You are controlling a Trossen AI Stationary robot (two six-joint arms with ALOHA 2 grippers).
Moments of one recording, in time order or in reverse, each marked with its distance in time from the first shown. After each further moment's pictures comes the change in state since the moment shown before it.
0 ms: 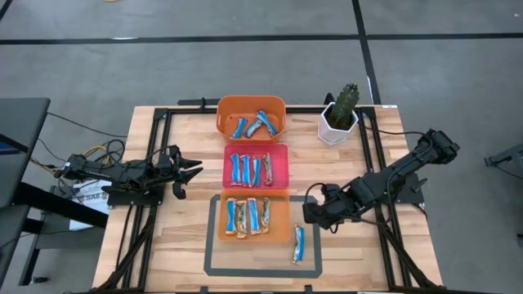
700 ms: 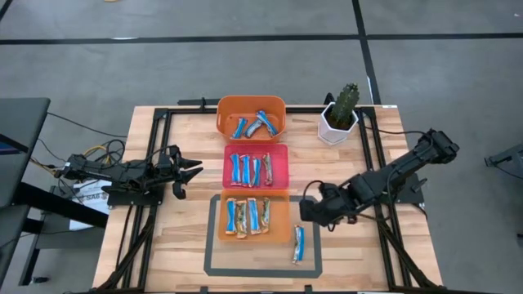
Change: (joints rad) left arm 0.000 0.000 0.000 0.000 0.000 0.000; right arm -0.025 0.001 0.039 0.029 -0.010 0.038
